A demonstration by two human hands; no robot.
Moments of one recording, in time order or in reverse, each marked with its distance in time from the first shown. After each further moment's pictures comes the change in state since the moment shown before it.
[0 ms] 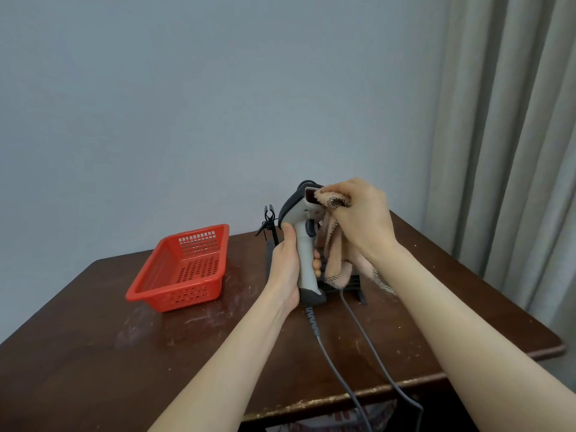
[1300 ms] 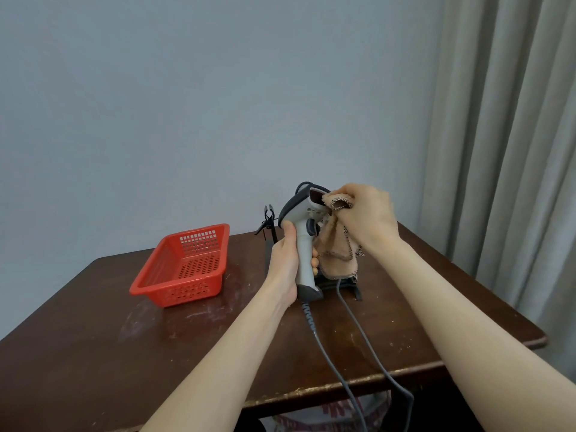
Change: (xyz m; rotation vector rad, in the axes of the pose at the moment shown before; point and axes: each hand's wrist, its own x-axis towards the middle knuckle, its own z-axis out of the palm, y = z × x) left_hand -0.011 0.004 0.000 0.038 0.004 0.033; right_hand 0.000 0.008 -0.011 -0.152 -0.027 0.069
